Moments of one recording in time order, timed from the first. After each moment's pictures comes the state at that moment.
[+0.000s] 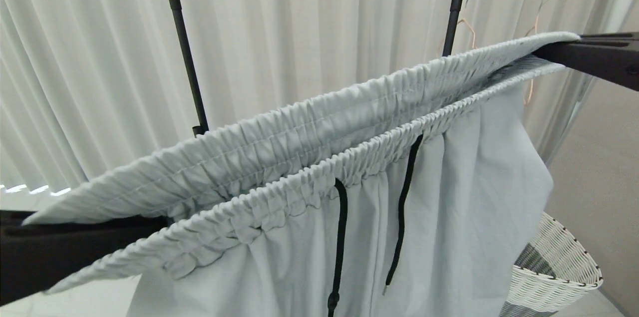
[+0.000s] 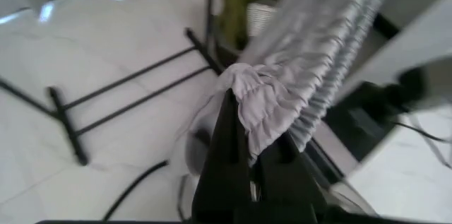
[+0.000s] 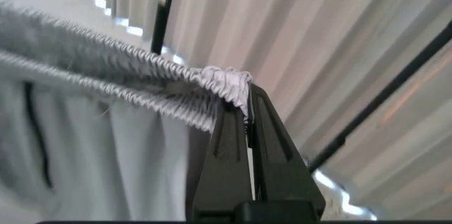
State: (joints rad) left arm -1.31 1.16 -1.42 0.83 0.43 -0.47; right arm 0.82 1.18 -1.19 0.00 -0.05 -0.23
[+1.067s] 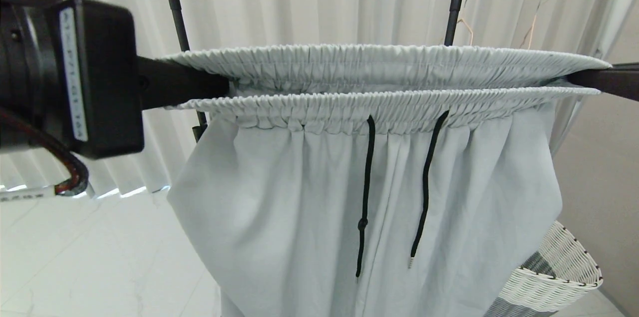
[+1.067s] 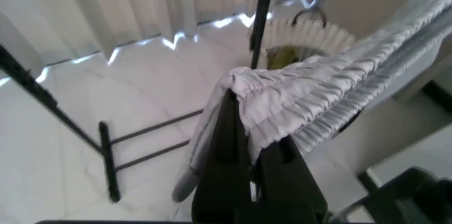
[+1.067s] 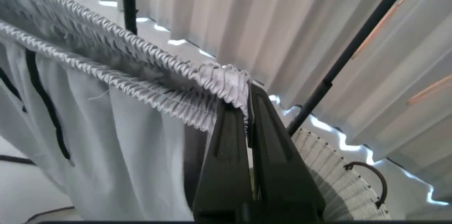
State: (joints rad) left arm -1.04 1.33 -1.56 0.62 0.50 -0.27; right arm 0.74 1.13 -1.25 0.26 -0.11 -0.12
